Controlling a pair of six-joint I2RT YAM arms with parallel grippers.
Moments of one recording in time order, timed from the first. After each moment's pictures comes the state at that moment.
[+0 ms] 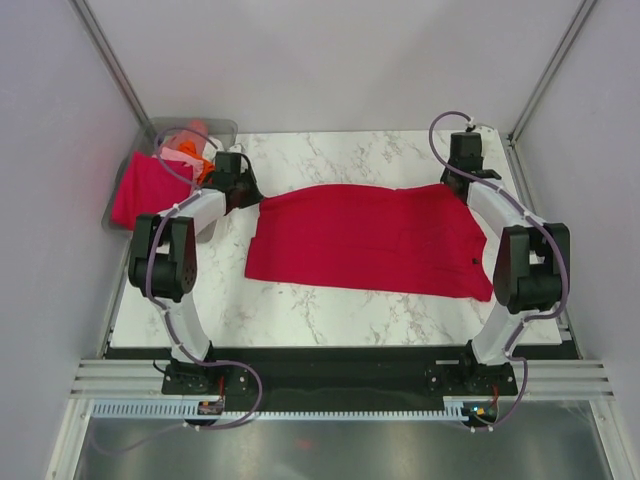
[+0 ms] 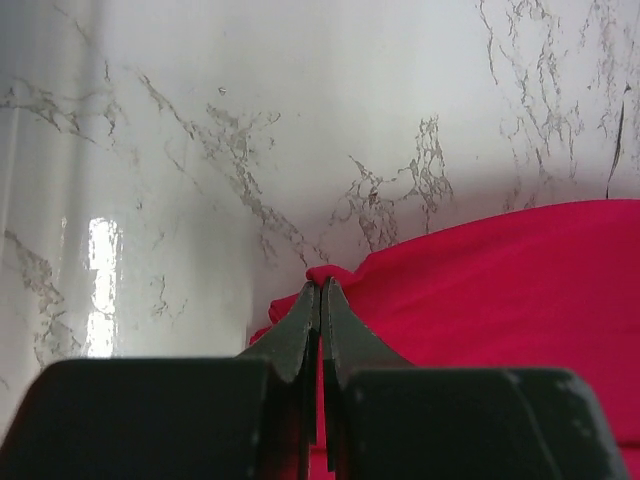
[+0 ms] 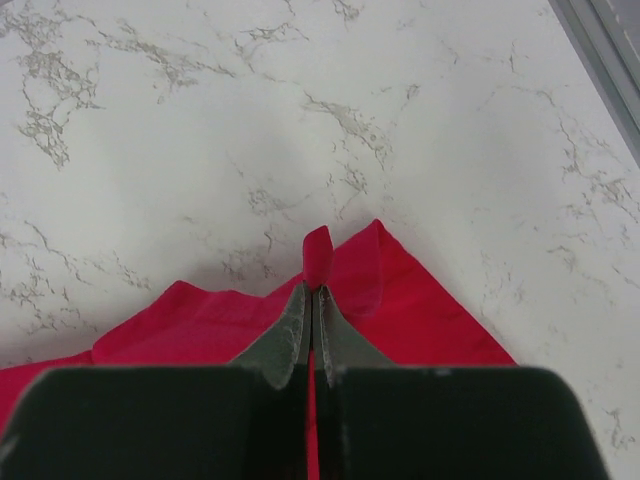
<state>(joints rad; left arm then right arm) -0.14 1.91 1.28 -0.12 0.09 -0.42 0.06 1.81 1.35 -0.20 0.37 0.35</state>
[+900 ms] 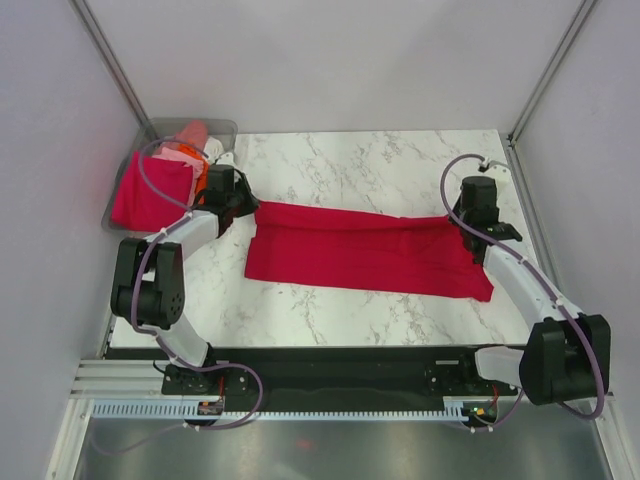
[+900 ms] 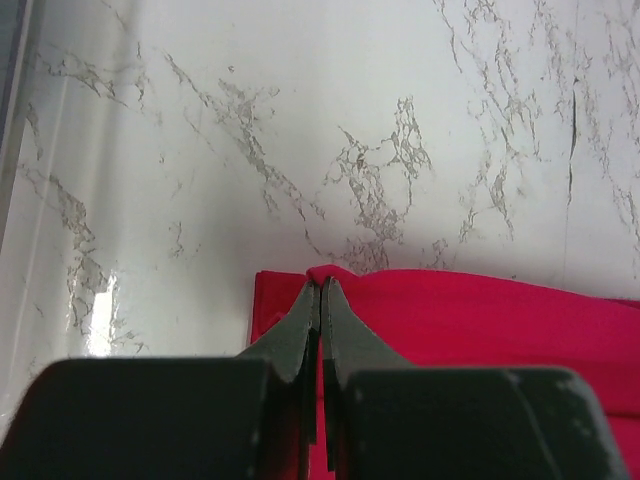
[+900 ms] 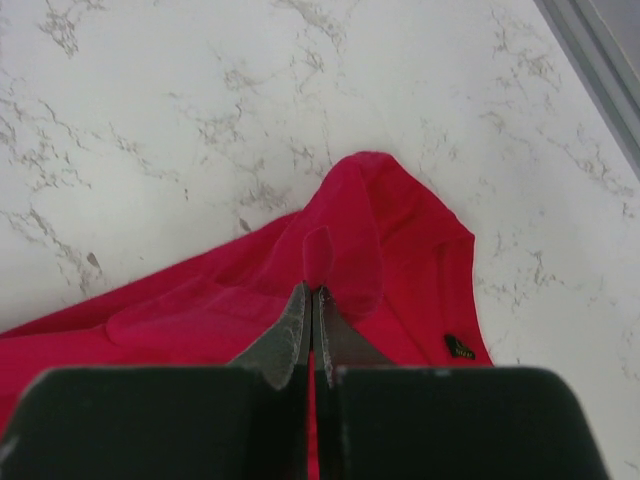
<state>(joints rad) -0.14 1.68 1.02 0.04 0.05 -0.42 0.11 1.26 0.89 -0.21 0.38 0.38</state>
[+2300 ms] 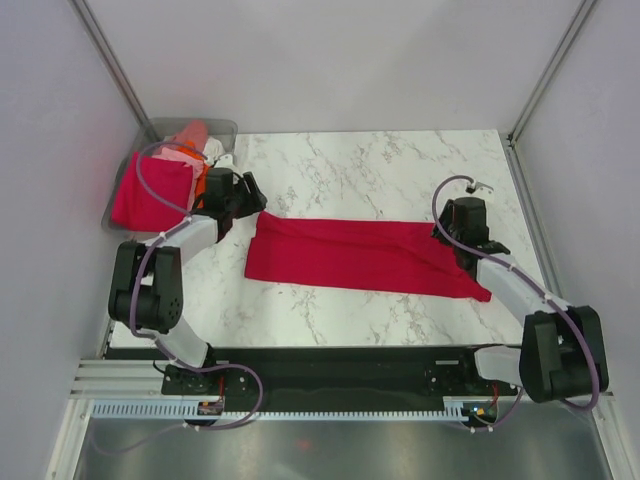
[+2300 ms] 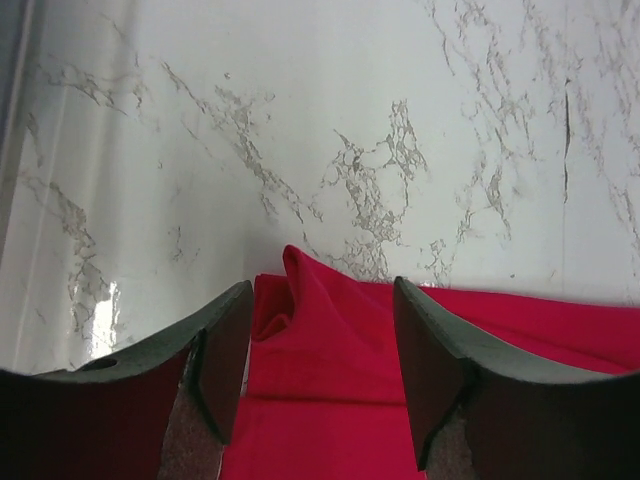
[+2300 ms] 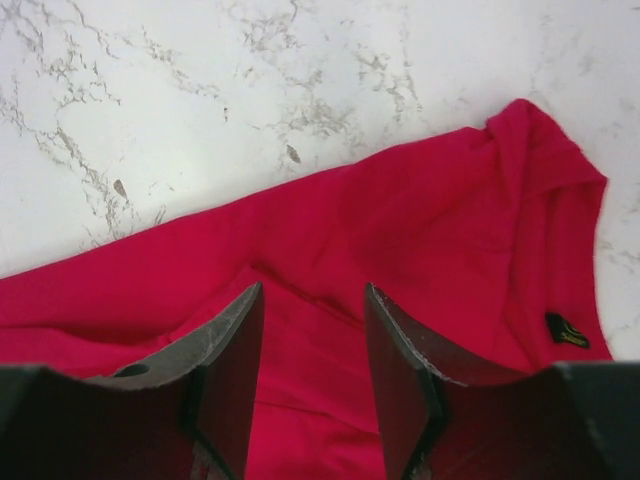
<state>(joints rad) -0.15 1.64 0.95 0.13 0.05 -0.40 0.14 1.24 0.65 -0.02 0.24 0.47</state>
